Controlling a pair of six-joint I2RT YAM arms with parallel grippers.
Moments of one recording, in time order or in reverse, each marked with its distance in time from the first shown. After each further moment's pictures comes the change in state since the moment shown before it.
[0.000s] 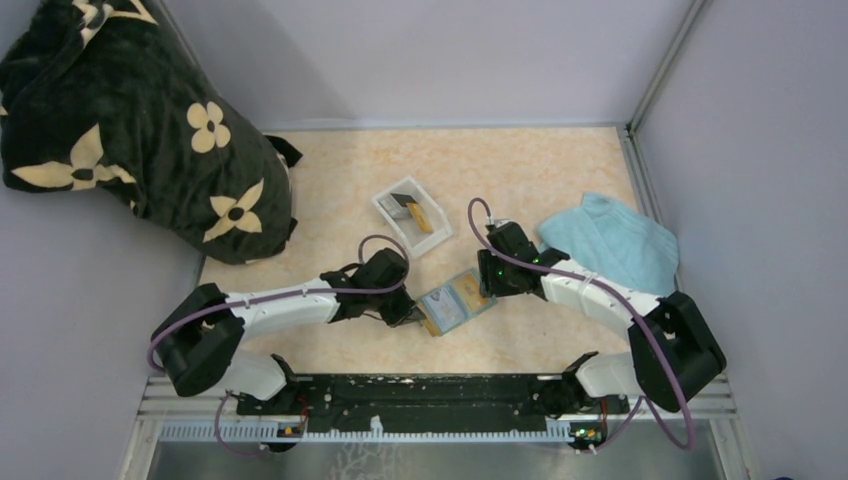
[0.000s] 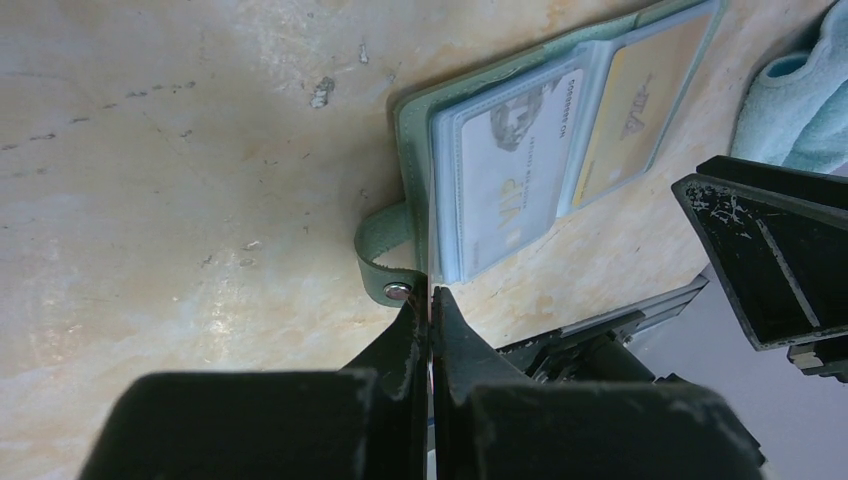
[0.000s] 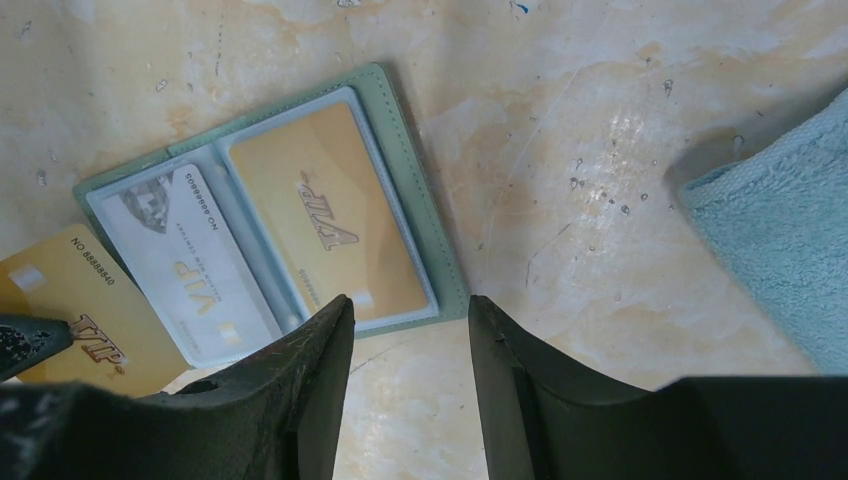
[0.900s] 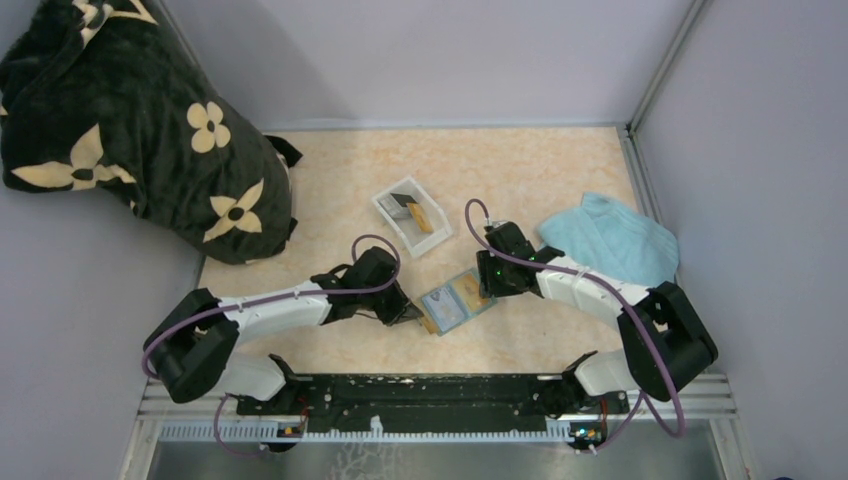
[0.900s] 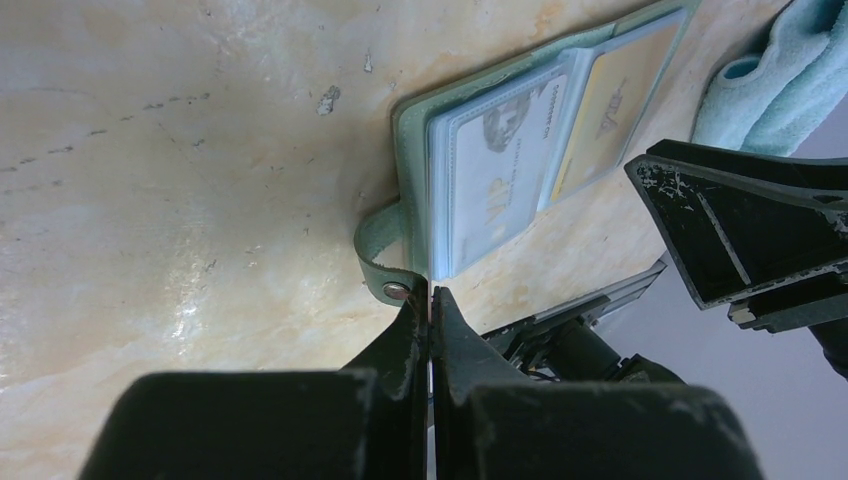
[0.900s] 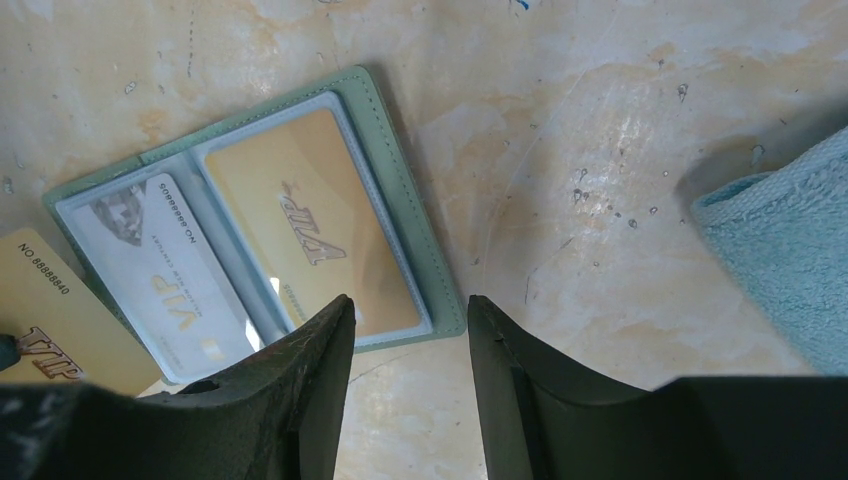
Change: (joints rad) left arm 0.059 -0.043 -0.075 0.088 0.085 -0.008; right arm -0.013 0.060 0.000 0.028 -0.017 -0.009
